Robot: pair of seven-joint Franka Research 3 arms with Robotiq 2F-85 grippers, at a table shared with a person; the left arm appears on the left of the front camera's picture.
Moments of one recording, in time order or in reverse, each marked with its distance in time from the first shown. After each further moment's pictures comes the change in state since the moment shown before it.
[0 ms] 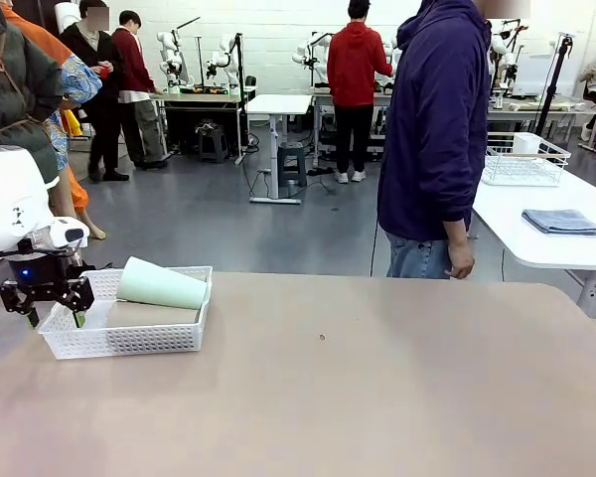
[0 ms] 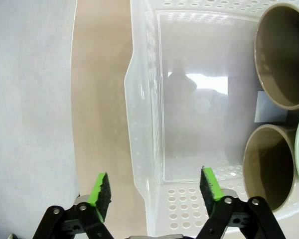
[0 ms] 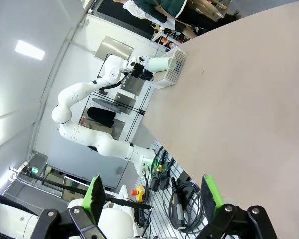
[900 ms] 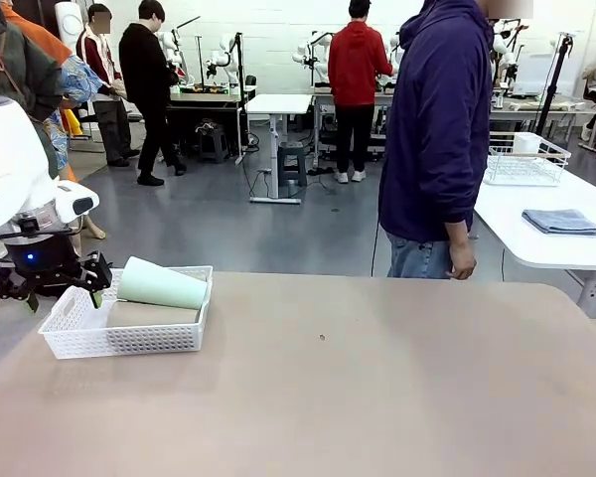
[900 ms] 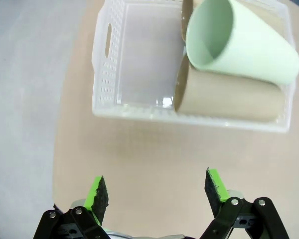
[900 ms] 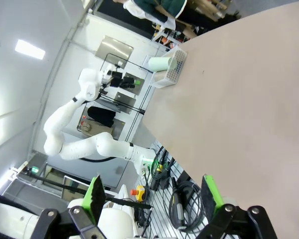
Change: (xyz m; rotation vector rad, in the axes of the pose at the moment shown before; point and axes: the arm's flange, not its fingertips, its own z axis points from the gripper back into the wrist) left arm -0.136 -0.090 0.113 0.030 -0.223 0.159; right arm 0.001 0.000 -0.001 0.001 0.003 0.001
